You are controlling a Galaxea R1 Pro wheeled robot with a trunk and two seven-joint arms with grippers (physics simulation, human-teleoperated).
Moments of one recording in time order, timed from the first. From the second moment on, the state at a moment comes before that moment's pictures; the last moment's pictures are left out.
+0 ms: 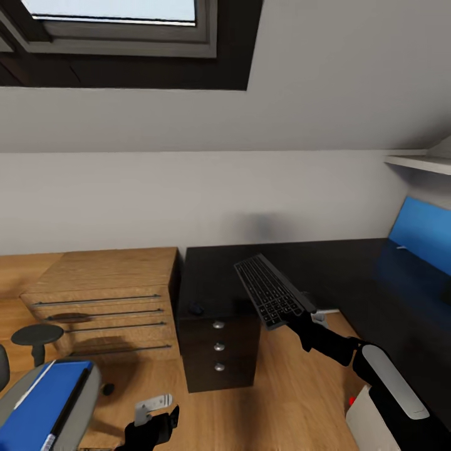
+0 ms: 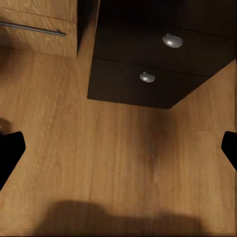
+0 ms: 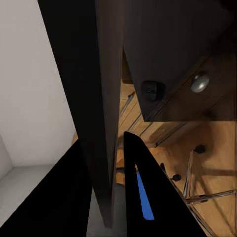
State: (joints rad) left arm 0.00 0.10 -0.37 -1.30 0.56 0.25 0.36; right arm -0.36 -0.27 0.14 -1.33 -1.64 0.65 -0.16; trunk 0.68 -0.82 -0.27
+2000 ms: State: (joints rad) left arm 0.00 0.10 -0.37 -1.29 0.57 0.25 0.36; right arm -0.36 -0.27 0.13 -1.24 -1.64 0.65 -0.14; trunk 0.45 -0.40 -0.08
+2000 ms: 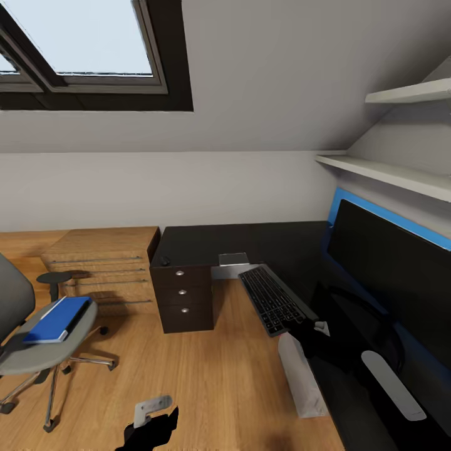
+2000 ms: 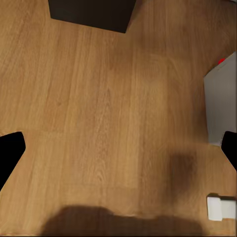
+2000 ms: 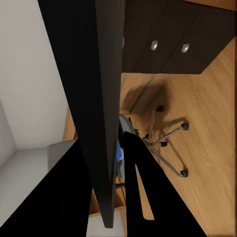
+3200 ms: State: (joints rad) left arm 0.00 0.11 -0.36 -1.27 0.57 0.26 0.35; right arm -0.36 -0.25 0.09 -1.13 -1.53 0.48 -0.10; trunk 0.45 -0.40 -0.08
